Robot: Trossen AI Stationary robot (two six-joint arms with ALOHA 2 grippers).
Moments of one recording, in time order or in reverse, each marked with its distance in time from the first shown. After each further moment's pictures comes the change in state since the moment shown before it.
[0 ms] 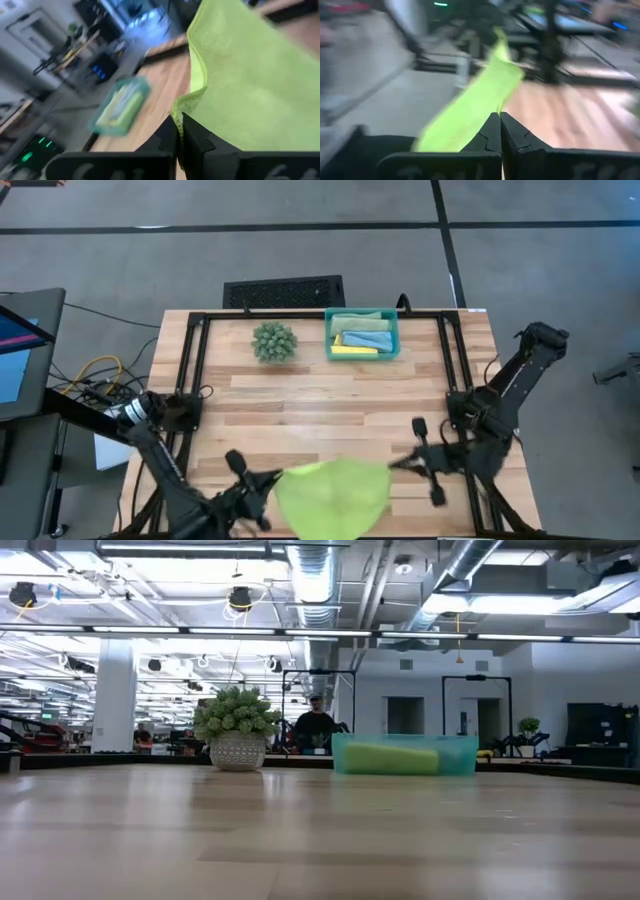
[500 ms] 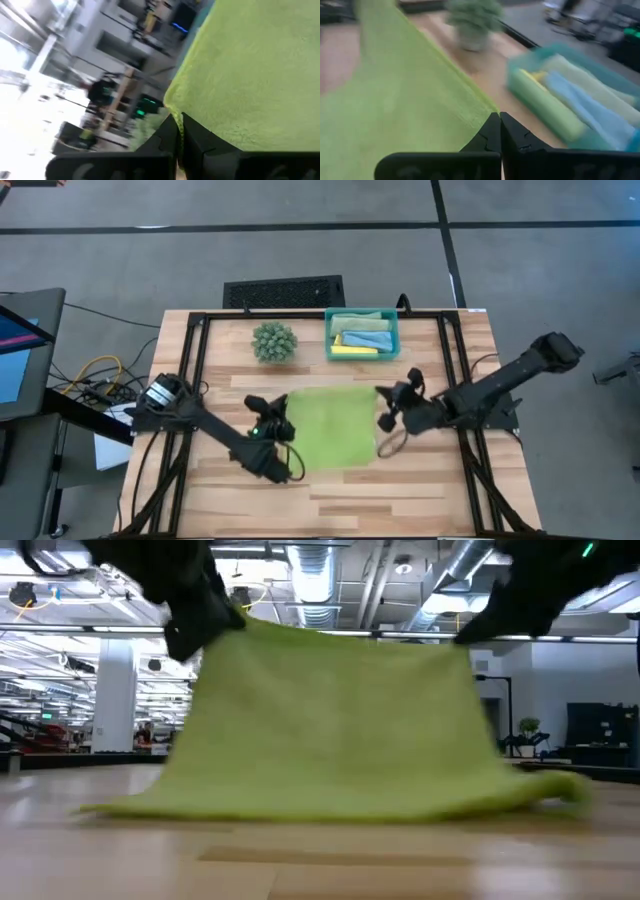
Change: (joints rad) left arm 0.413 0.000 -0.478 -0.032 -0.143 -0.055; right arm -0.499 0.000 -0.232 -0.232 0.161 0.337
